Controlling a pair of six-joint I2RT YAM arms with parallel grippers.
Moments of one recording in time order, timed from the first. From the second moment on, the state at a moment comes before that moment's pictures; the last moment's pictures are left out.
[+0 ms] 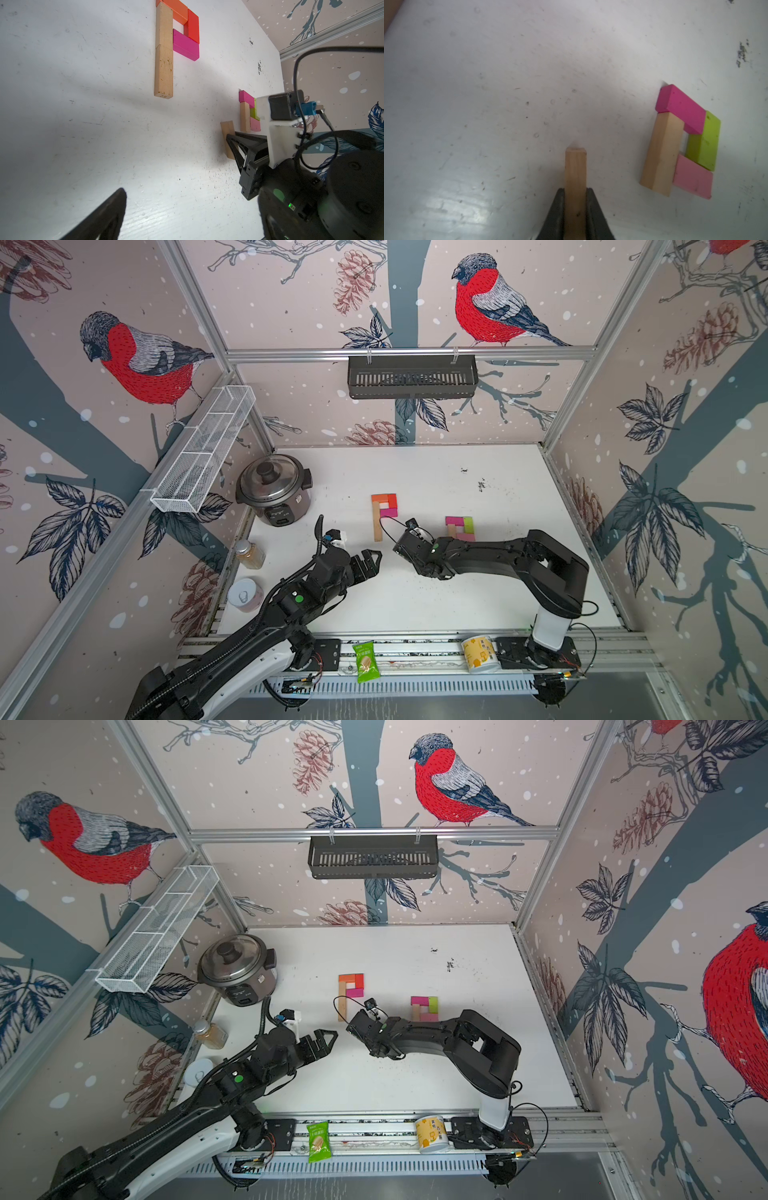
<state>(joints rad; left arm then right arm) -0.73 0.70 0.36 -0.27 -0.06 -0.99 1.05 1.83 1.05 -0.47 0.56 0.48</state>
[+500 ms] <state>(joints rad) -0.72 0.73 0.36 -0.25 -0.06 -0.99 1.08 1.79 1.04 -0.46 0.41 0.50</state>
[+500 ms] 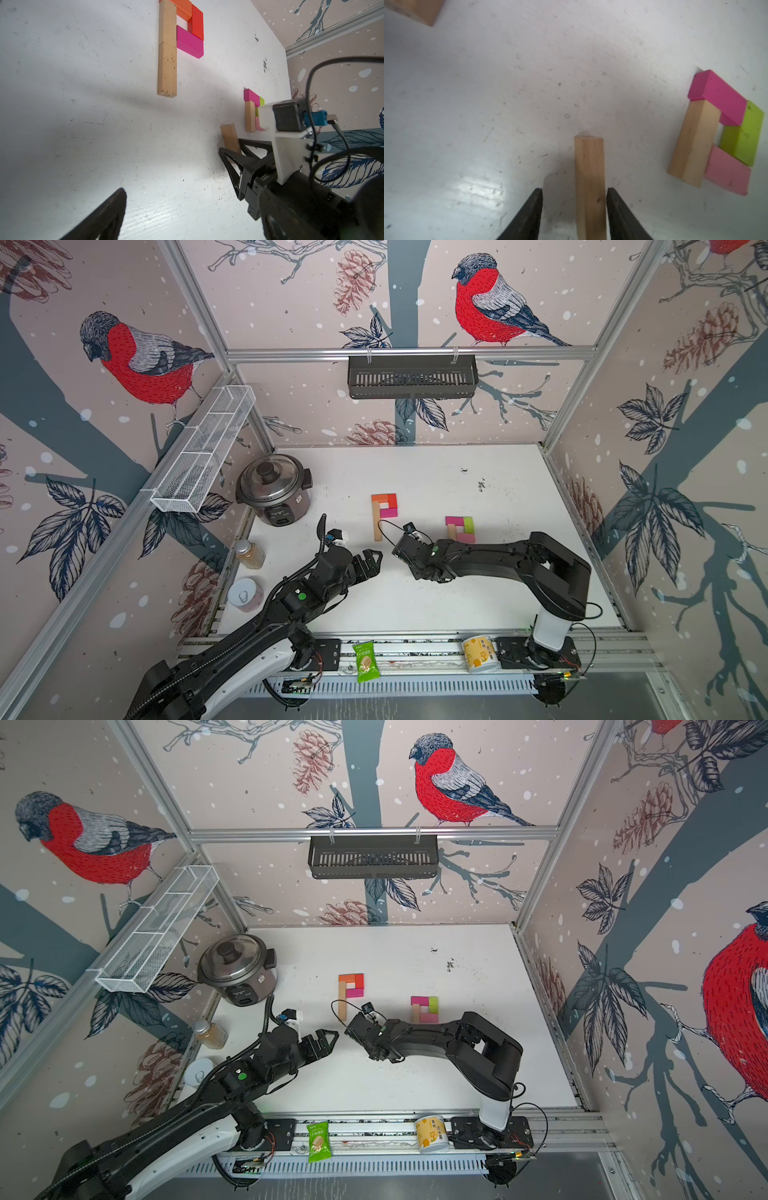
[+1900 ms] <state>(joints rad) -1.03 1.69 0.97 -0.29 -0.21 -1.07 0.40 0.93 0.56 -0.30 0.00 0.50</state>
